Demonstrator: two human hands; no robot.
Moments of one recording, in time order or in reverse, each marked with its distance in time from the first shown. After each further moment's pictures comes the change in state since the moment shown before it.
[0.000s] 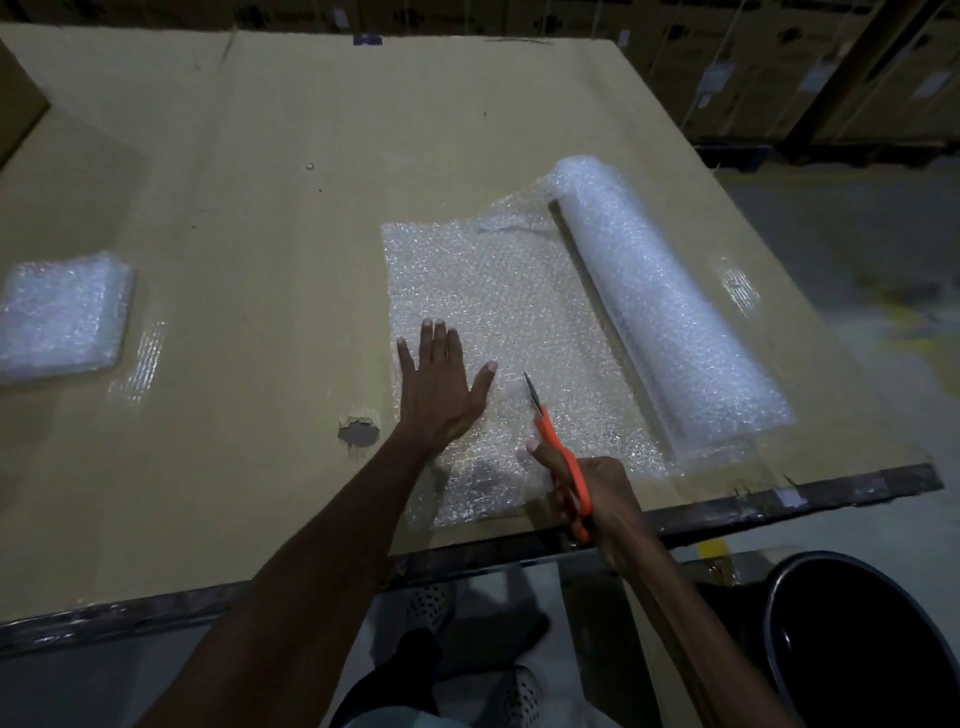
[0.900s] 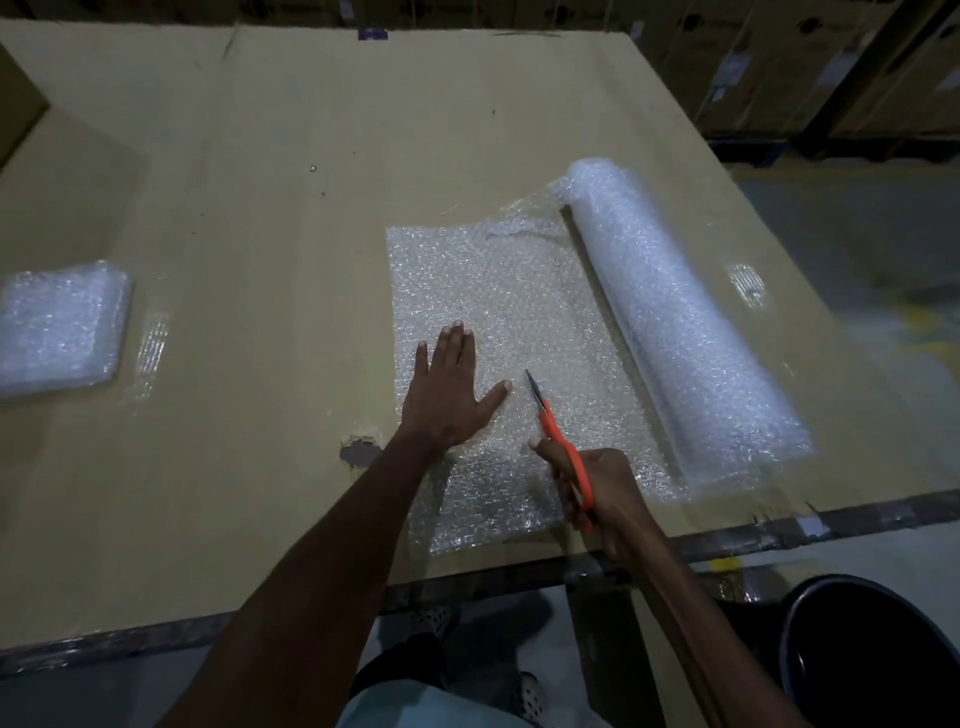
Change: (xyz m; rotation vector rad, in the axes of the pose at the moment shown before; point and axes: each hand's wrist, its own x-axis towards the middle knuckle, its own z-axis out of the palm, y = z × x) left_hand 0.025 -0.012 0.007 0.052 -0.060 0.111; right_hand 0.030 -0.019 0.006 0.043 0.010 -0.020
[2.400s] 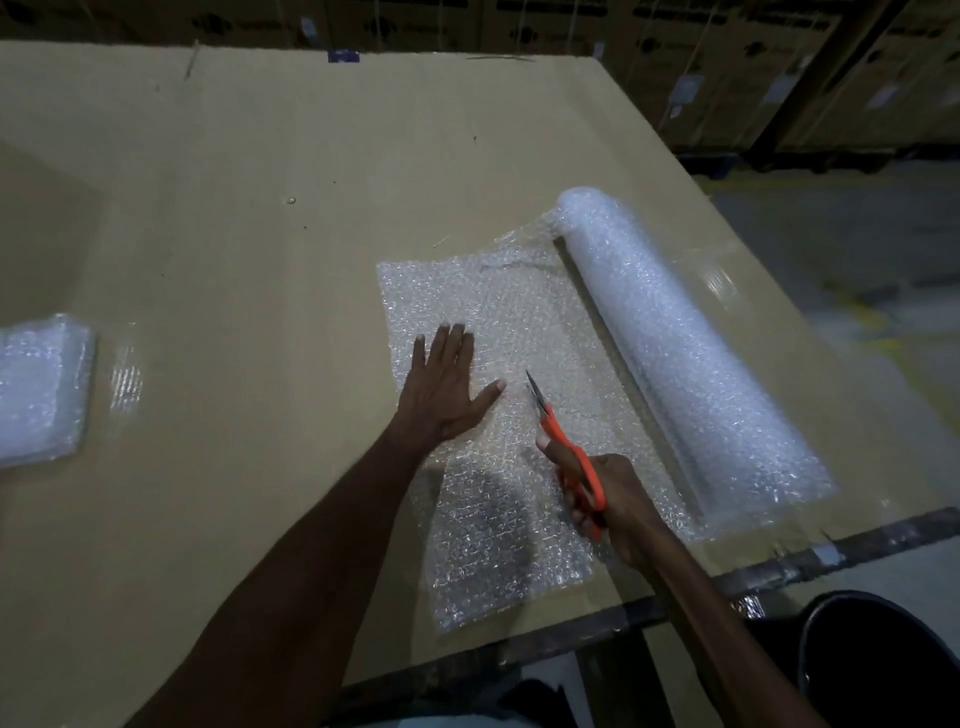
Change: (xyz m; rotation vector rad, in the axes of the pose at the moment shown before) left_hand 0.063 -0.037 -0.015 0.003 0.038 0.131; right_hand 0.022 -0.041 0.025 -0.050 0.028 0.060
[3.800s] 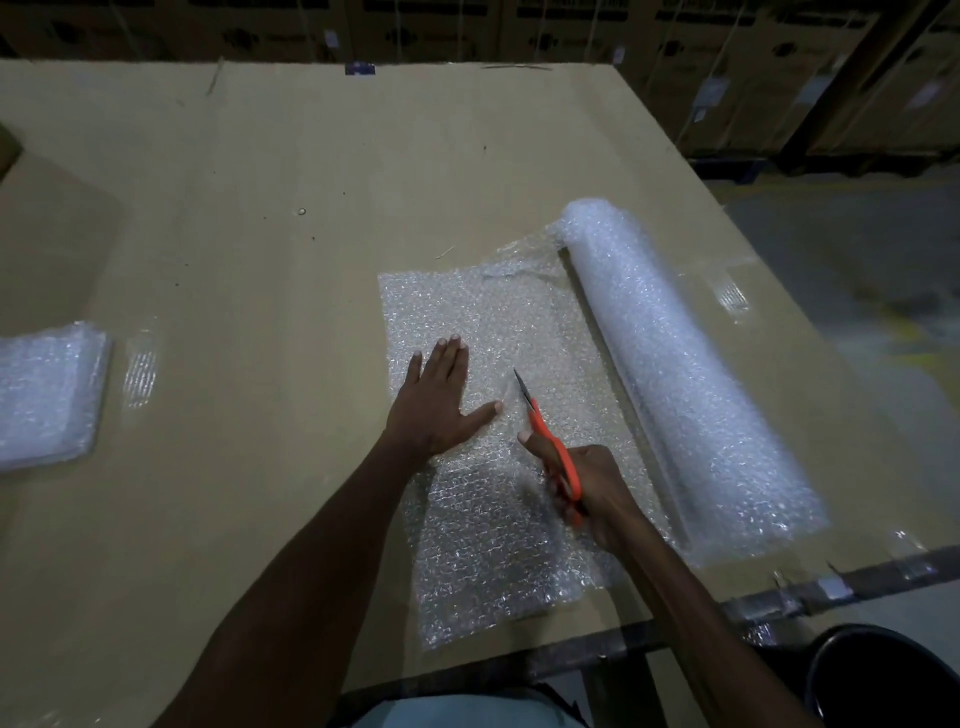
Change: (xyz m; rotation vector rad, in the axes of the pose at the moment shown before) left_hand -0.002 -0.003 -0.001 -0.023 -0.082 -0.010; right_hand 0.032 -0.013 -0.001 0.026 -0.049 -0.036
